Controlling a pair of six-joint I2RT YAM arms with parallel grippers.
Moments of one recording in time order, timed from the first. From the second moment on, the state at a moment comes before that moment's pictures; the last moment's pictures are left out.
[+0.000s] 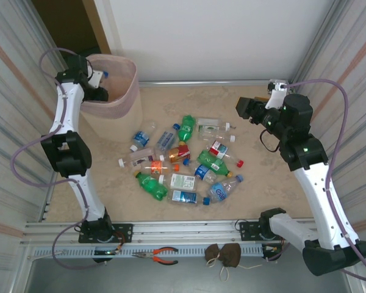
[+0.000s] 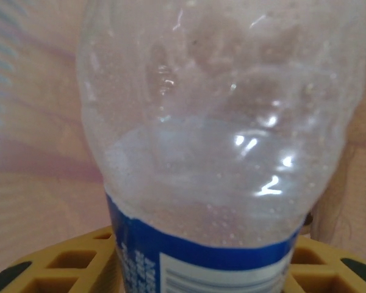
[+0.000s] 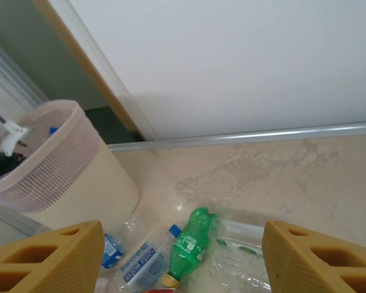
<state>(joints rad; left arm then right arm) 0.12 2.01 2.05 -1.10 0.03 0.27 0.25 0.98 1.24 -0.48 -0.18 0.38</state>
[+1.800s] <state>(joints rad) 0.09 2.08 2.04 -1.24 0.18 0.10 0.10 1.43 1.25 -0.67 -0.18 0.70</state>
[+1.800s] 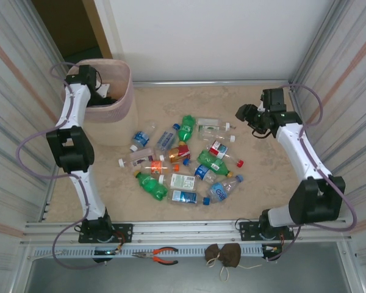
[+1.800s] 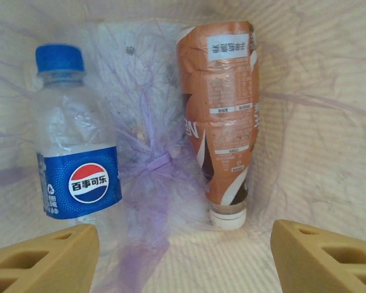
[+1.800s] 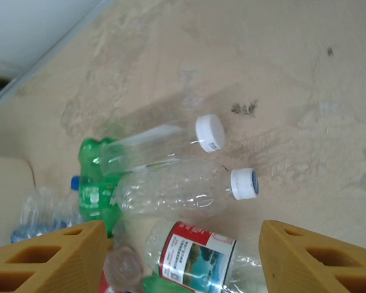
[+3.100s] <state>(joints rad) 0.09 1.70 1.87 -1.12 0.36 0.05 0.13 2.17 1.67 -0.72 -0.34 1.59</state>
